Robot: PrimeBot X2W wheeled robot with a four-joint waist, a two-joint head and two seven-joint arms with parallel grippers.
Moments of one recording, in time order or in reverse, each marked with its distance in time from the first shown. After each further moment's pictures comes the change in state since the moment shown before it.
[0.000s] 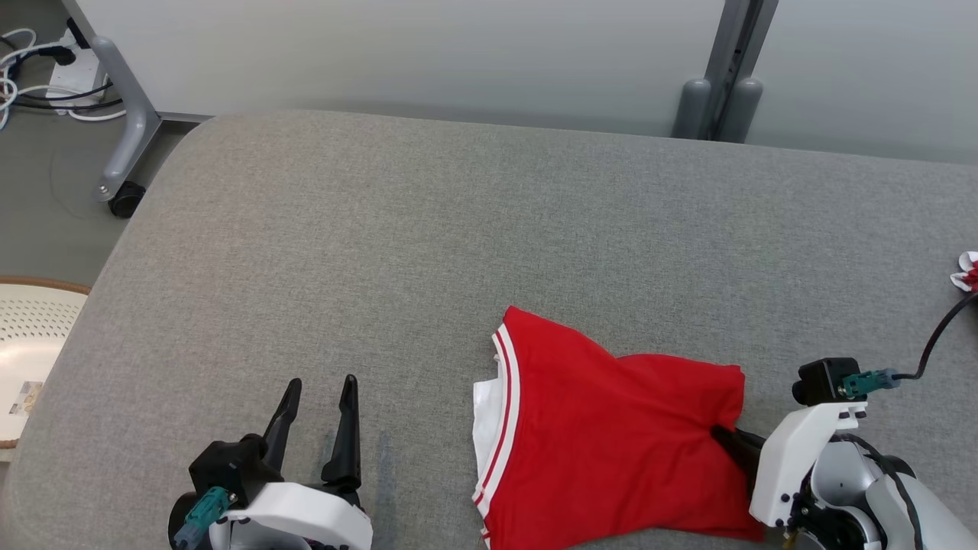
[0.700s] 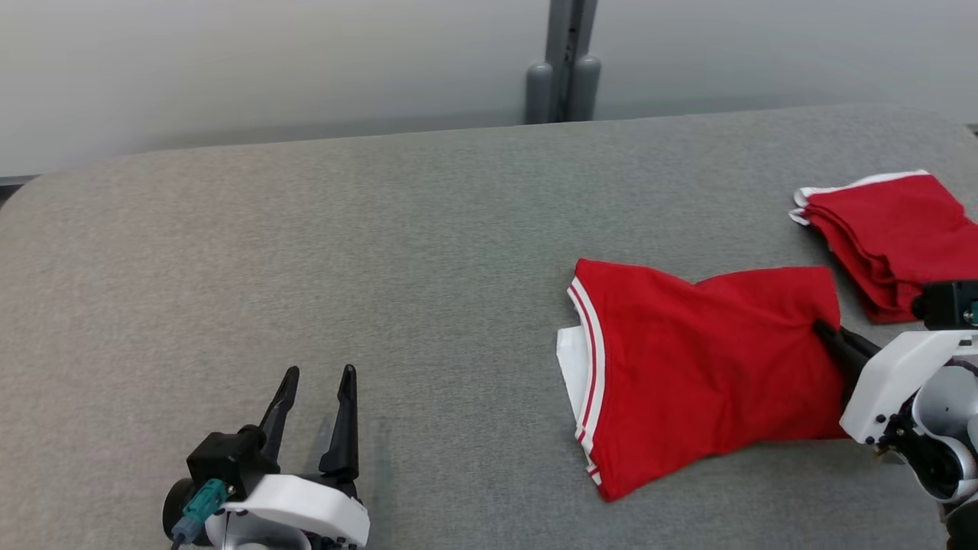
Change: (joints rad) left arm -0.003 -0.005 0.018 -0.010 0.039 -0.015 -0.002; right arm -0.095 -0.141 -0.060 -0.021 -0.004 0.000 -0.141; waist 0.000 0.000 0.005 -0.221
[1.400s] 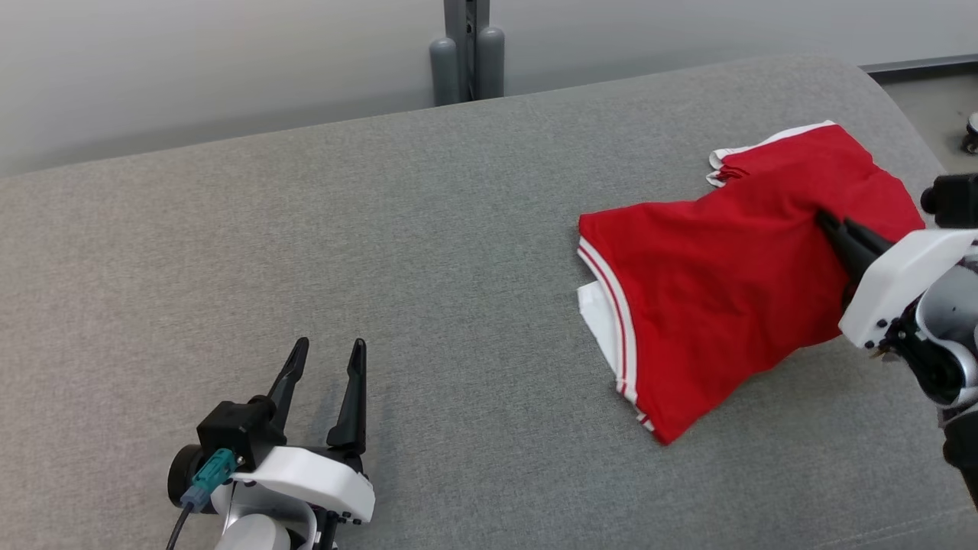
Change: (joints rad) left arm -0.079 0.018 -0.032 0.026 0.014 -0.011 0.007; right arm -0.186 0.017 -0.021 -0.020 -0.084 0.000 0.002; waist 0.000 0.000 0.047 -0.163
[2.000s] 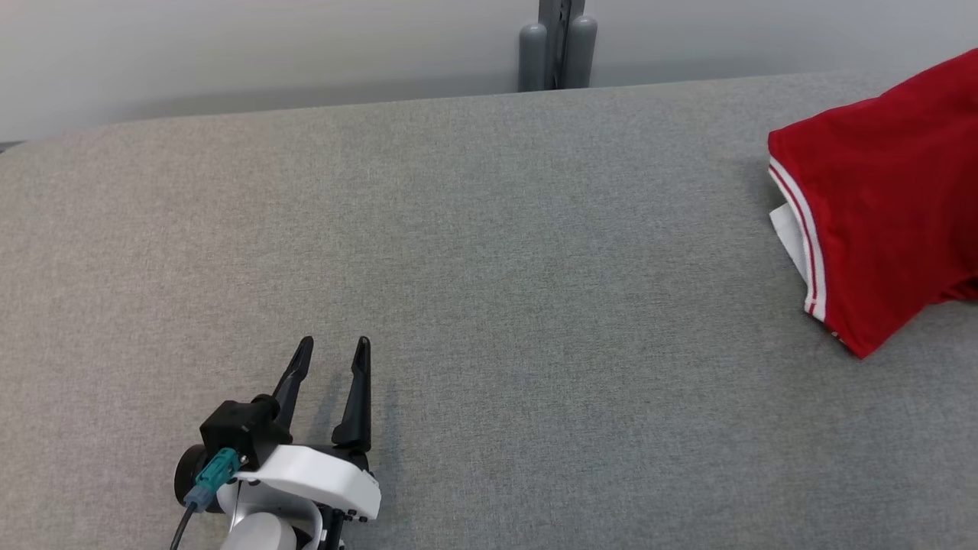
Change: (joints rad) left arm -0.001 -0.016 0.000 0.003 -0.015 0.004 -0.006; right arm -0.224 -0.189 -0.063 0.116 -0.176 0.000 0.079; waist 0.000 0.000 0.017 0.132
